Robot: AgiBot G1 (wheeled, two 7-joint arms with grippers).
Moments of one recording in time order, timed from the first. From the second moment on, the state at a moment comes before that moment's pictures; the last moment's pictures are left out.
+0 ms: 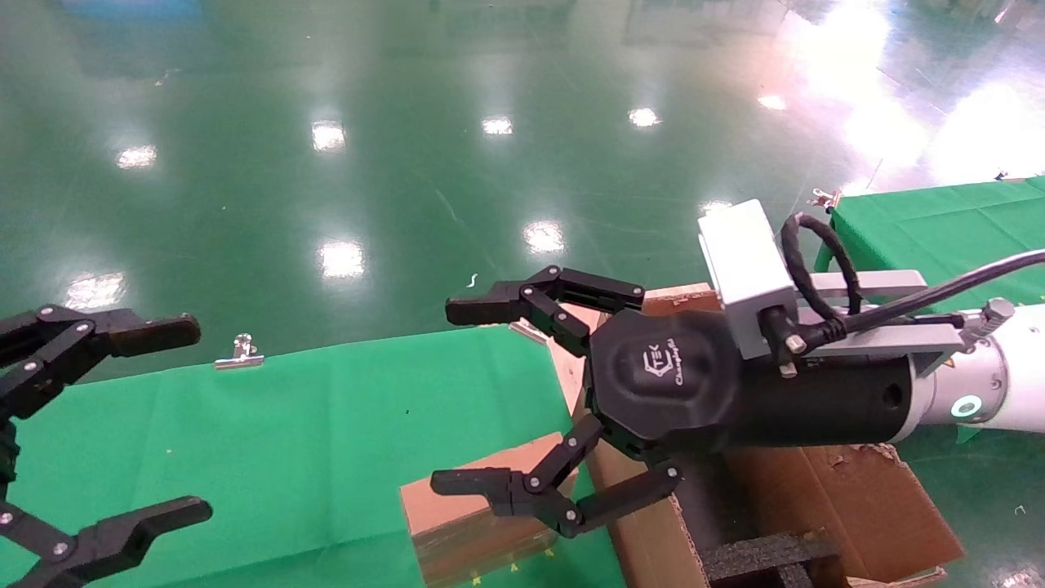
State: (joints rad) left arm -1.09 0.59 0.33 -1.27 0.69 1.47 -0.16; right arm 1.08 -0.61 -0.29 1.28 -0.74 -1.49 0.20
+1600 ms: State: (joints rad) left arm -1.09 0.59 0.33 -1.27 0.69 1.47 -0.16; right arm 1.28 -0.76 -0.53 1.14 -1.19 -1.53 0.22
